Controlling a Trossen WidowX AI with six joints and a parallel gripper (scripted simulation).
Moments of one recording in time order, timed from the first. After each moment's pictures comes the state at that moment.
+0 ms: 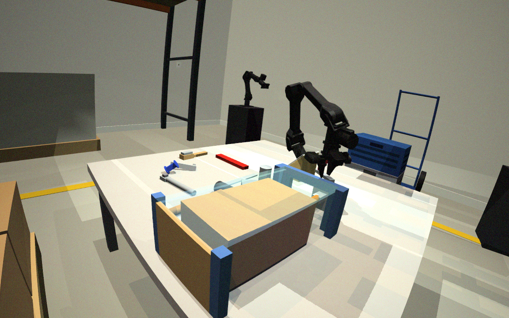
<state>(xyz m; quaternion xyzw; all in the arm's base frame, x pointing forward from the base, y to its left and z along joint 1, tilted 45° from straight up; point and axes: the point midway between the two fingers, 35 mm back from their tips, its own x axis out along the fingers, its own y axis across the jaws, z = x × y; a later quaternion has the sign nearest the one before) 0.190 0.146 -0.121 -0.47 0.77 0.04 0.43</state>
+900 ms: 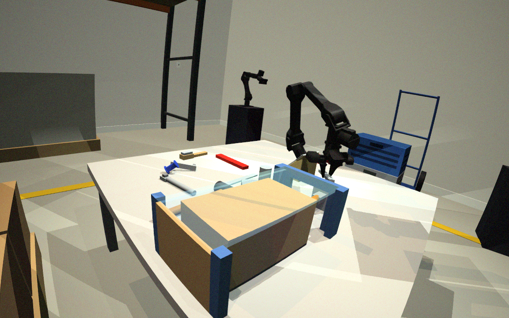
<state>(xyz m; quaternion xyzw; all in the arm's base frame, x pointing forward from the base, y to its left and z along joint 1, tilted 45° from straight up) 0.184 0.150 -0.125 -0.43 0.77 -0.02 0.47</state>
